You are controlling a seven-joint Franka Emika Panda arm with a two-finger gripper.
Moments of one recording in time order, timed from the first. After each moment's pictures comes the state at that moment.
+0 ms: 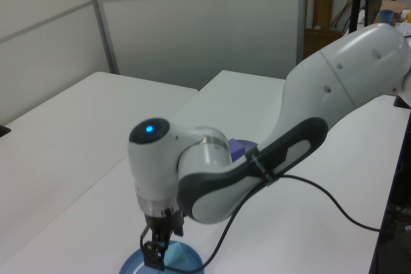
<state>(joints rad) 0.22 0.33 0.36 -1.77 -0.25 2.12 0.50</state>
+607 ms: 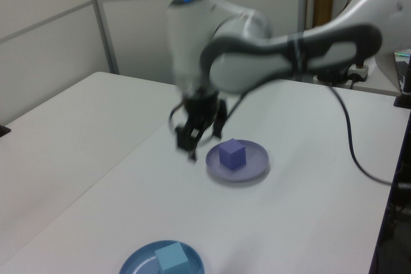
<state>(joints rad) 0.07 0.02 0.22 -1.71 -0.08 1.79 0.38</state>
